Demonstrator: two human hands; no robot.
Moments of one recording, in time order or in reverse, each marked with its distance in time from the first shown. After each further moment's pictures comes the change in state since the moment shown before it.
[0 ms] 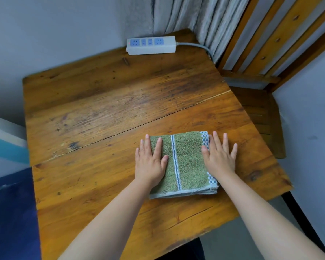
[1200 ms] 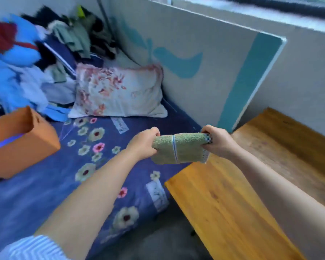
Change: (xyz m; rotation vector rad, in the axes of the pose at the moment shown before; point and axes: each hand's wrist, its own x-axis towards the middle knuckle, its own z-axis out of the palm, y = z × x) left_hand -0.397 -0.131 -0.142 -0.389 0.580 -1.037; right_hand -0.221 -0.347 -0.102 0.038 -0.377 -1.653
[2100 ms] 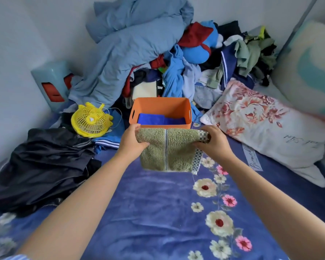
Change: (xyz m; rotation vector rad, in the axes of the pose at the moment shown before) left_hand -0.270 -0.497 -0.181 -0.524 0.789 -0.693; right_hand 0.135 -0.508 0.334 0.139 -0.170 -0.472
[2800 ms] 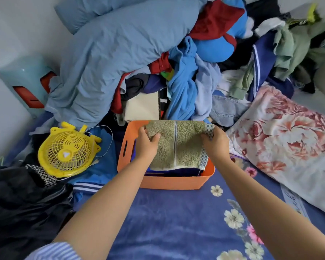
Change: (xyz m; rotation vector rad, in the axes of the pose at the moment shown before) left_hand 0.350 -0.039 0.117 -0.201 0.059 -0.213; right_hand 0.339 0.076 0.120 0.102 0.154 0.305
